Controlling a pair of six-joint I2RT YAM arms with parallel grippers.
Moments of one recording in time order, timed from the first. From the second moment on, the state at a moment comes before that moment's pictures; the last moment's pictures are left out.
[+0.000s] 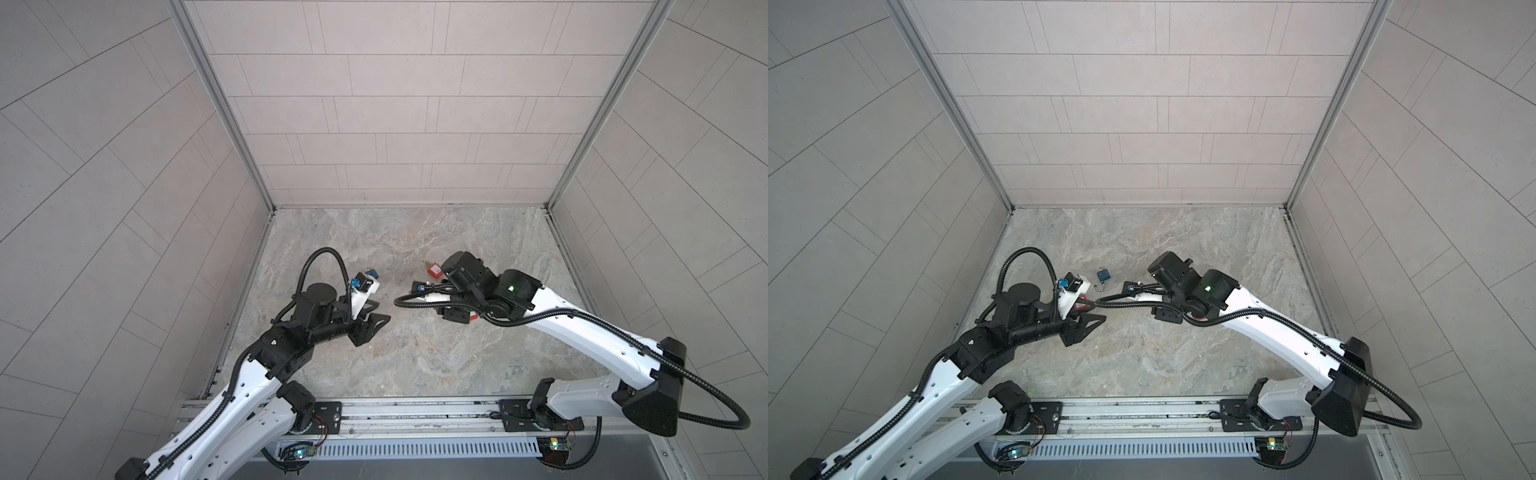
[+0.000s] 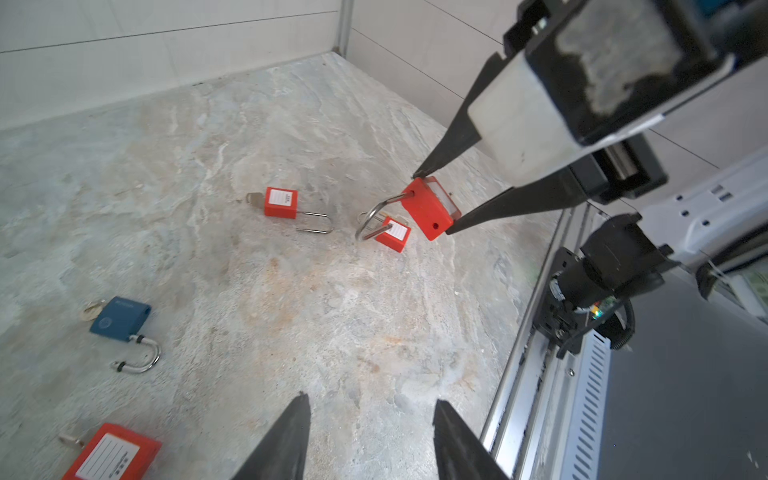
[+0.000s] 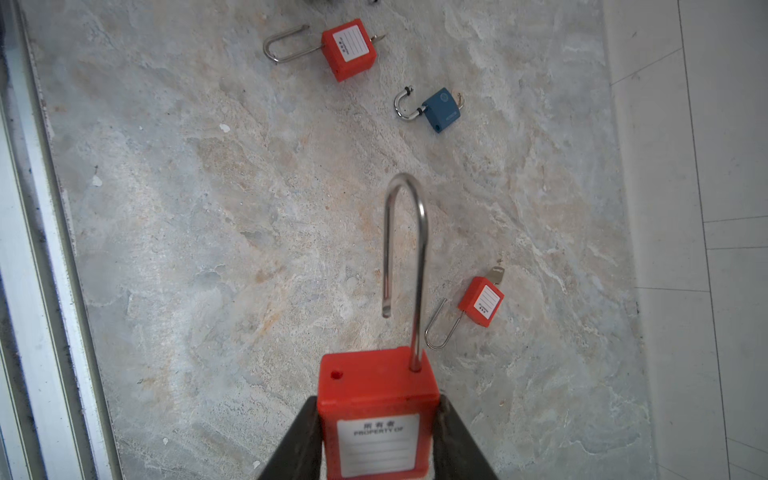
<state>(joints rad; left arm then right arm) -0.62 0.71 0.69 -0.48 0.42 -0.03 0.85 1.28 1.23 -0.89 0.04 -0.60</state>
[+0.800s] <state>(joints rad) -0.86 0.82 0.72 -0.23 0.26 0.16 0.89 1.16 1.18 -0.86 -0.10 -0.62</state>
